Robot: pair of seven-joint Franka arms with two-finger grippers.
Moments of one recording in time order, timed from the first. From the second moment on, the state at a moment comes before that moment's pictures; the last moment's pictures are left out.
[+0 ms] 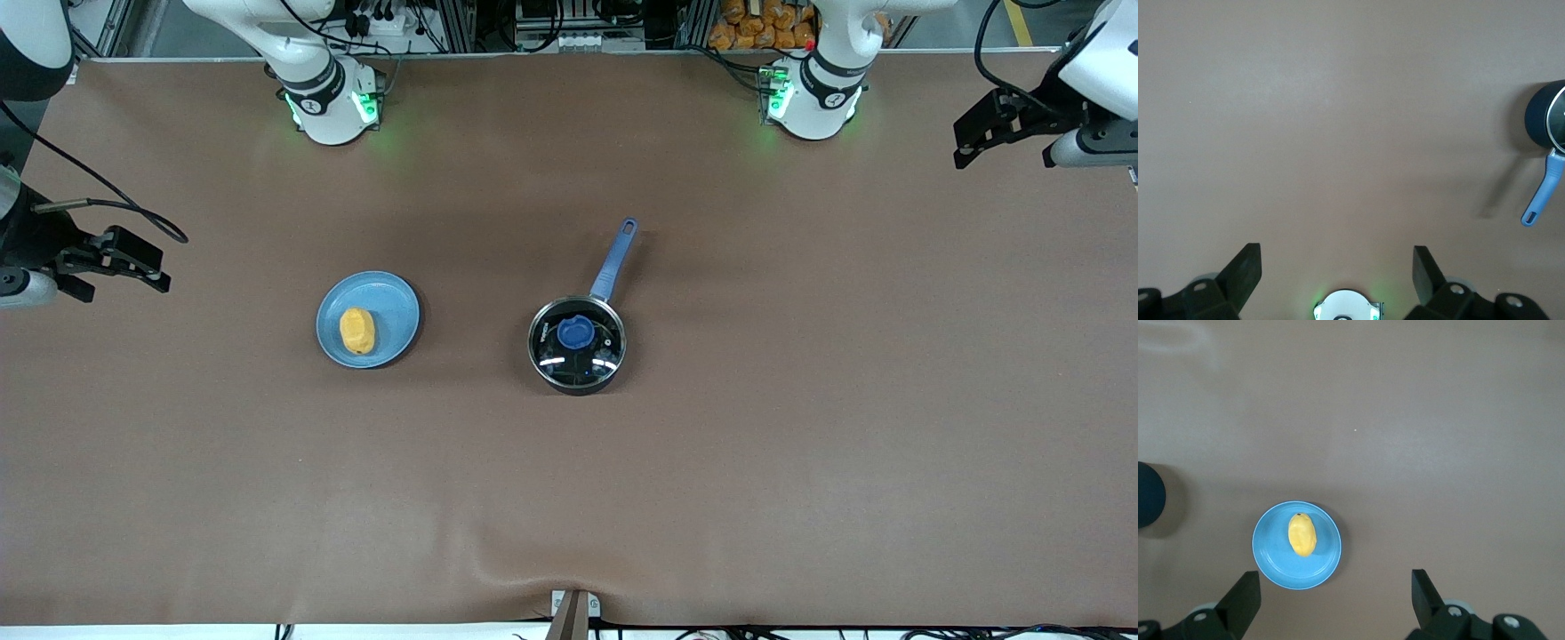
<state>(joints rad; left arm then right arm) -0.12 -0.11 -0.02 -1.55 0.04 1.40 -0.12 -0.05 0.05 0.03 -1.59 0.06 1.72 -0.12</state>
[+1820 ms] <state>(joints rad) -0.11 -0.03 -0.02 -1.47 0.04 1.41 -0.12 -0.05 0.05 0.03 -1.58 0.03 1.72 -0.12</state>
